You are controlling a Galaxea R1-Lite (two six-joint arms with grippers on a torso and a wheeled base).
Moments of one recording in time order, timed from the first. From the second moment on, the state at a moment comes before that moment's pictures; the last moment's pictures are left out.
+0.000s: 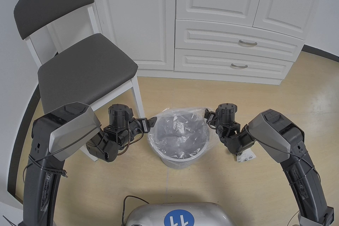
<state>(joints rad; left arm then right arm) -0.36 2.55 -1.25 -1.00 -0.02 -0.31 0.36 2.77 -1.67 -0.86 -0.42 0.43</state>
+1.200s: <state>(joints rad) -0.34 2.70 -1.51 -1.00 0.11 -0.34 0.36 2.90 -1.92 -0.85 -0.44 0.49</state>
